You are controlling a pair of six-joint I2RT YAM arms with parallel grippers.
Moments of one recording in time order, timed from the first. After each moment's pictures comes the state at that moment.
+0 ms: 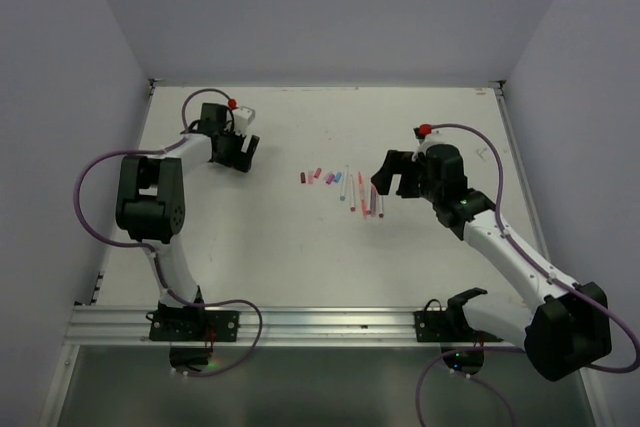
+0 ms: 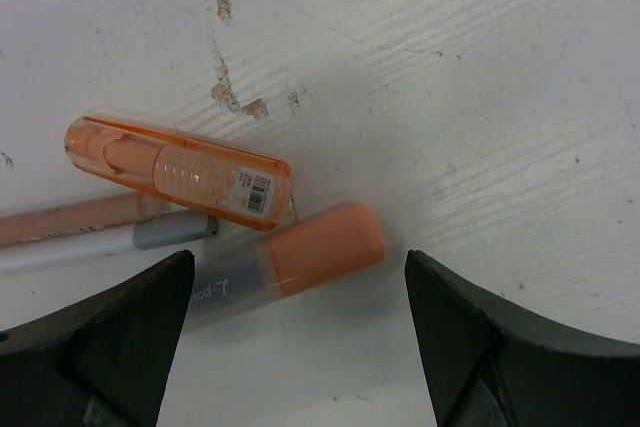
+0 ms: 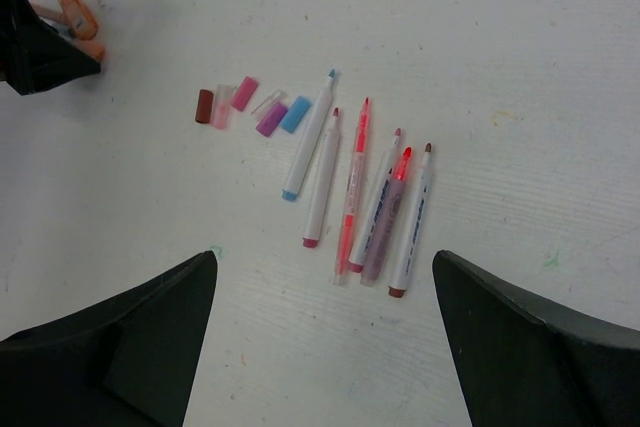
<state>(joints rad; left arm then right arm) -0.08 1.93 1.26 -0.30 0.12 0.26 0.37 1.11 0.76 -0.18 -0.08 0.40</state>
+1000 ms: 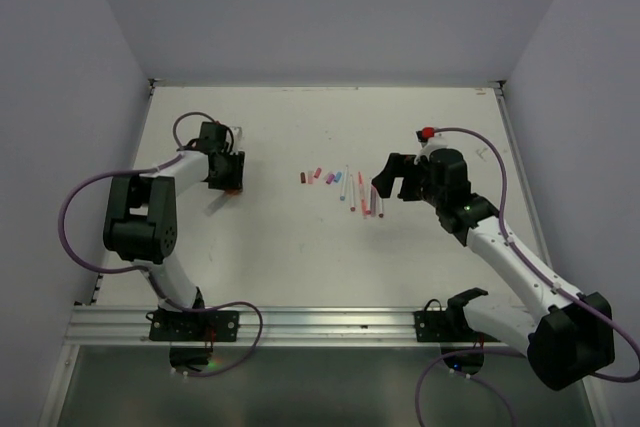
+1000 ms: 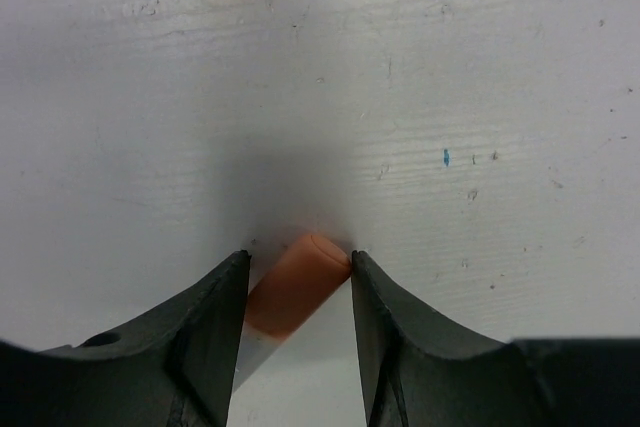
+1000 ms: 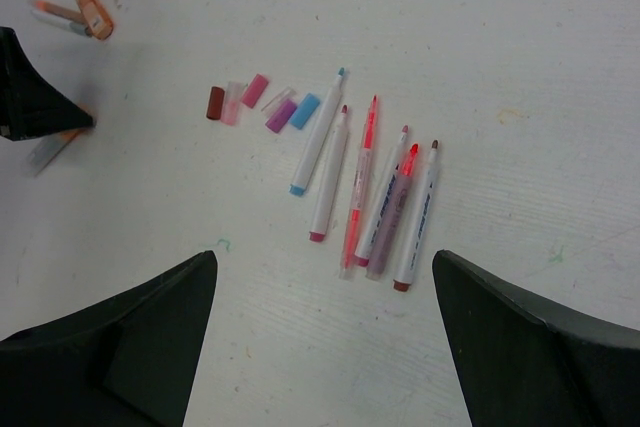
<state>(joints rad) -0.10 1.77 1.05 -0.38 0.06 -0.06 0.37 1.06 0.73 -0.18 -0.10 0.40</state>
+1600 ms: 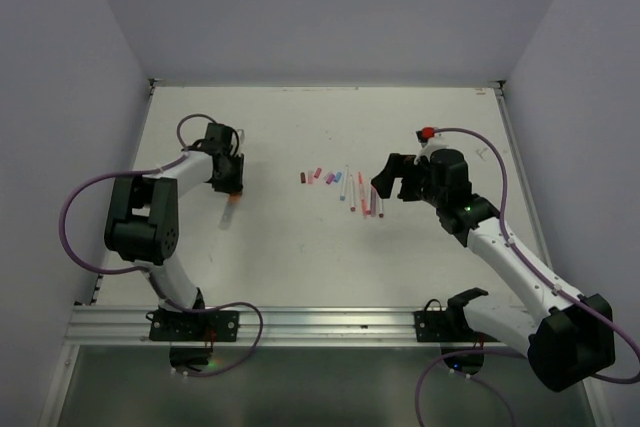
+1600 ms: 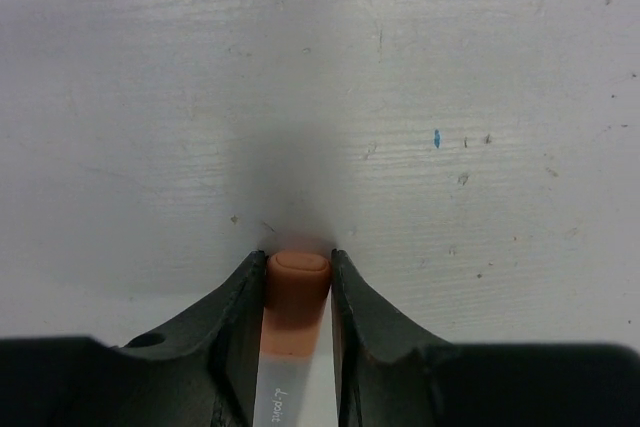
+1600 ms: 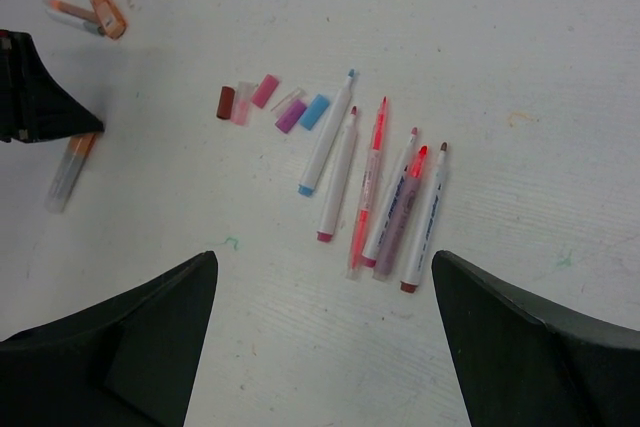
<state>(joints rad) -0.14 1.76 1.05 -0.43 0.01 -0.11 0.37 1.05 0.72 -0.17 -0.11 0.40</state>
